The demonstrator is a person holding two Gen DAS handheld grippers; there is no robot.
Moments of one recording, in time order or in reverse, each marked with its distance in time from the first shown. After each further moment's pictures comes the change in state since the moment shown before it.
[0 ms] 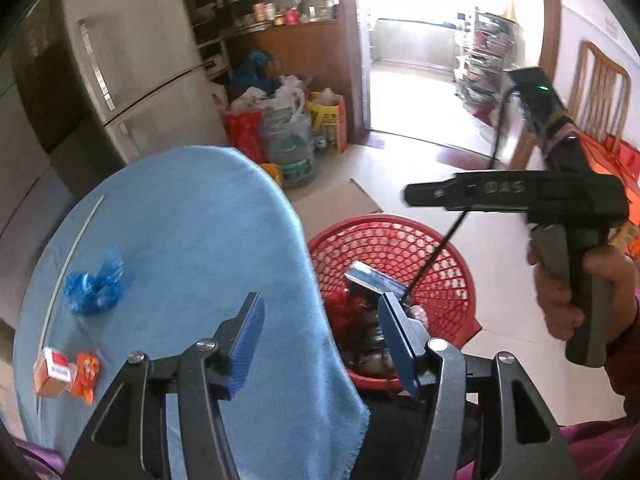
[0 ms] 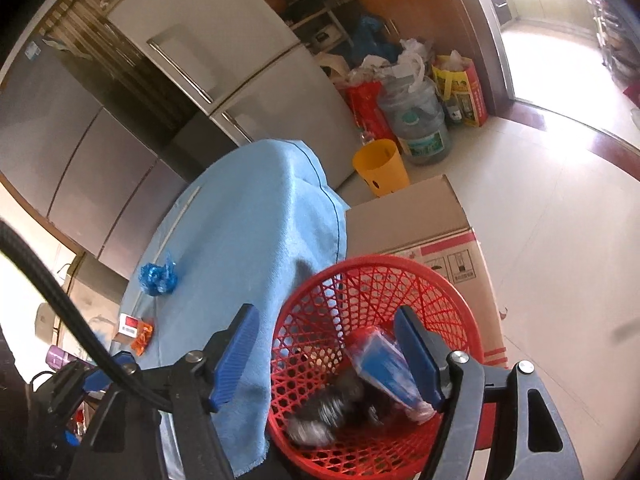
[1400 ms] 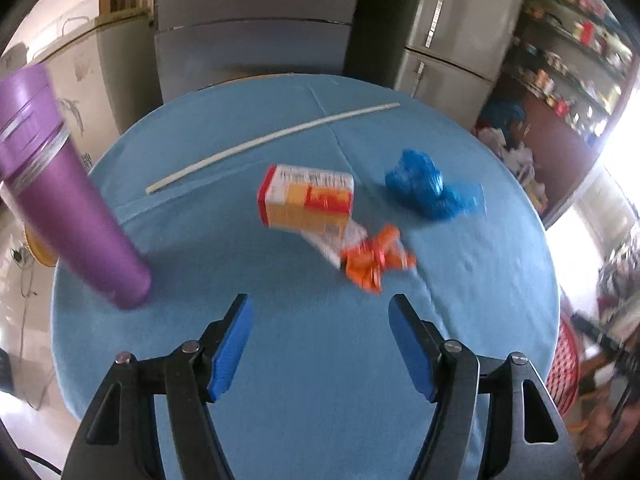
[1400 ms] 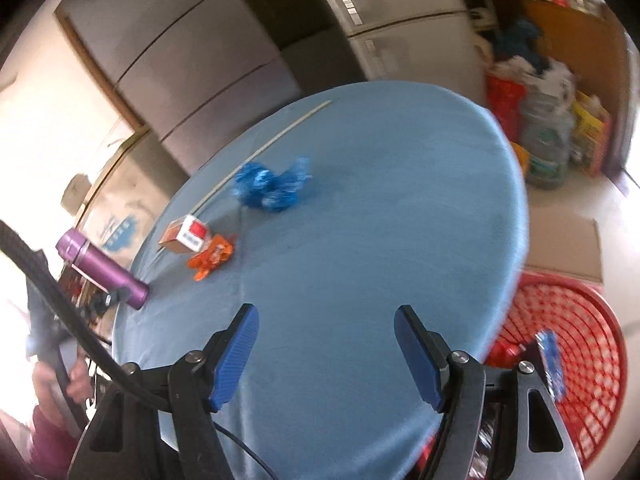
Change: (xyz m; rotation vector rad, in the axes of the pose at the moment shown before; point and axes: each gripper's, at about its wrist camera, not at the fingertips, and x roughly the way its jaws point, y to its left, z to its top) left arm -0.079 0.294 -0.168 -0.842 0.026 0.327; right arm 0.097 0.199 -0.045 -0.425 0.206 0.195
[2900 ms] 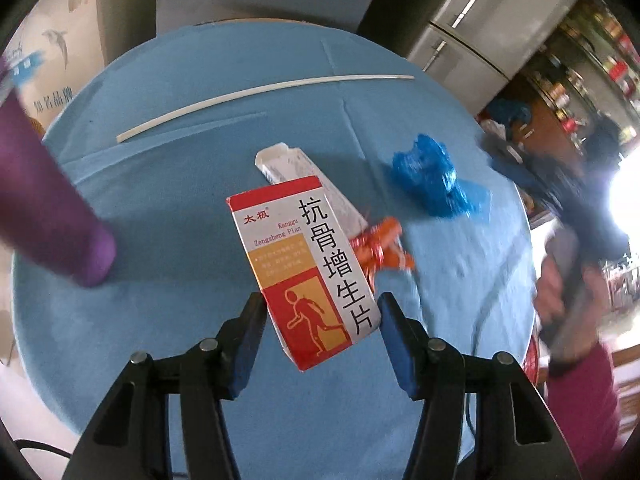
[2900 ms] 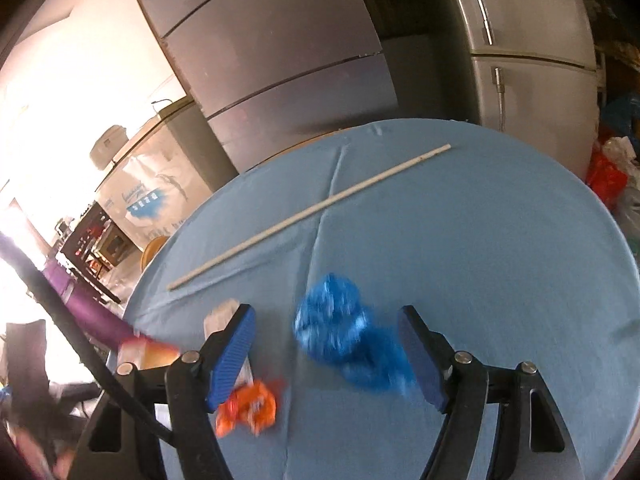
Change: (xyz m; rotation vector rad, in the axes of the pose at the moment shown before) left arm 0.027 0.002 0.006 -0.123 0.194 -0.114; right arm 0.162 0.086 0.162 -0.227 0.056 0.121
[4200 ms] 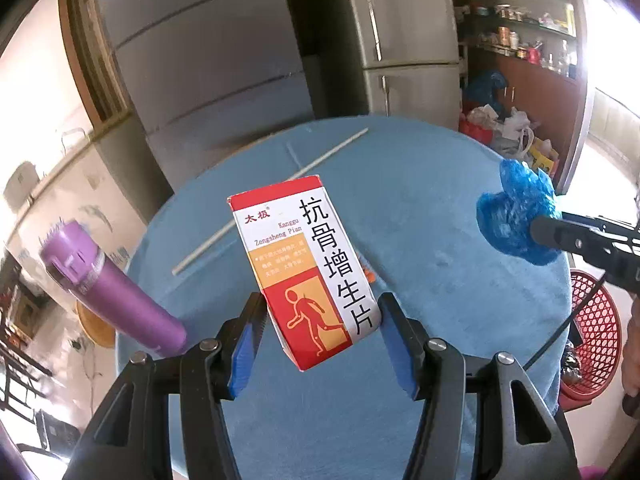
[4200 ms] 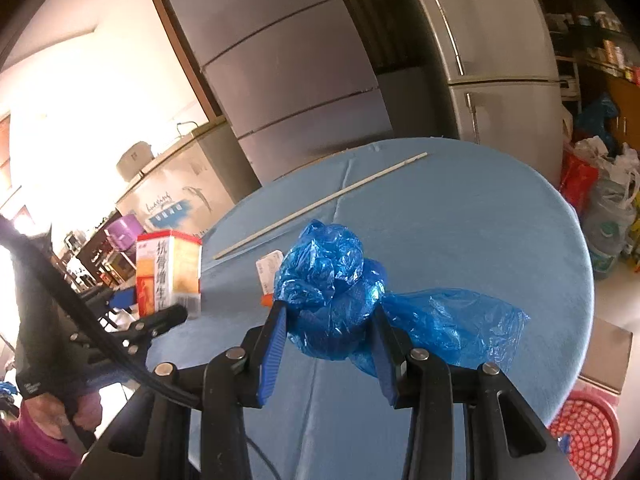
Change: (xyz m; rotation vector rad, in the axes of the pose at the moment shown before) left arm -0.057 -0.122 -0.054 0.427 -0.346 0.328; right arm -0.181 0.024 -0.139 -0.018 -0.167 -0.007
